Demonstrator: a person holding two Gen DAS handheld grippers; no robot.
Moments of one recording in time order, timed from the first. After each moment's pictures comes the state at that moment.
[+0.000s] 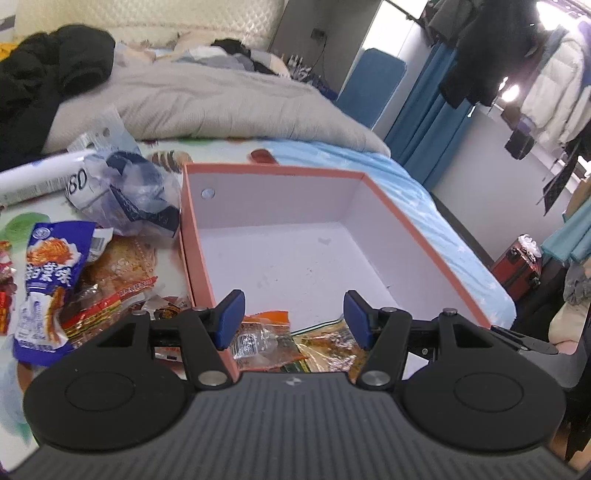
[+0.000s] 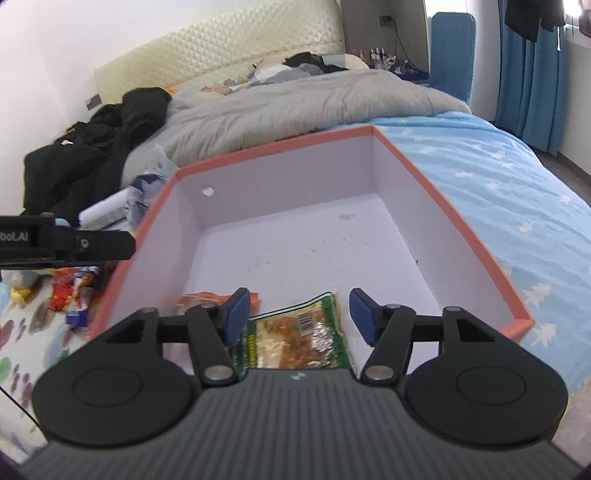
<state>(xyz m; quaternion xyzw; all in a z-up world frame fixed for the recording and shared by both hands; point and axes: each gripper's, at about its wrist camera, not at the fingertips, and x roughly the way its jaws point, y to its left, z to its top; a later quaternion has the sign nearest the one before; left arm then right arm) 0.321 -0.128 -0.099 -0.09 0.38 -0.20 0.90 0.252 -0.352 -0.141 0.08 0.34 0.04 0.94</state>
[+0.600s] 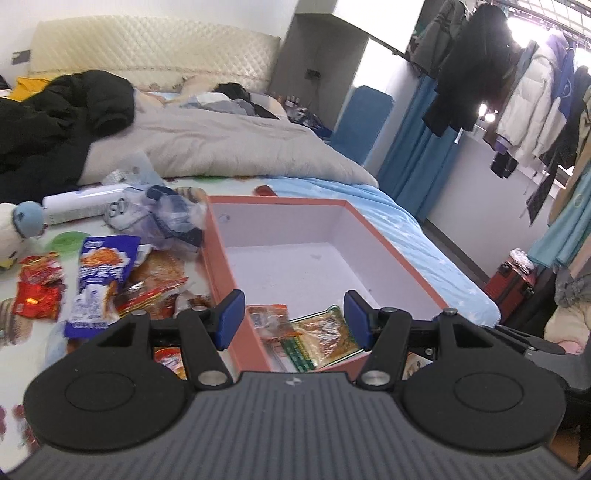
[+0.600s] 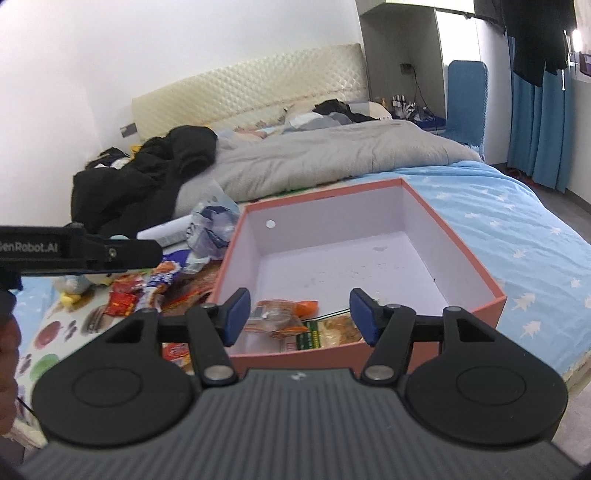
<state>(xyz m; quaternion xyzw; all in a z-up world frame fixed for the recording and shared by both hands) 0.198 -0.089 -0.042 -0.09 0.32 -0.18 0.93 0.162 -0.314 -0.084 0.08 0.27 0.07 0.96</state>
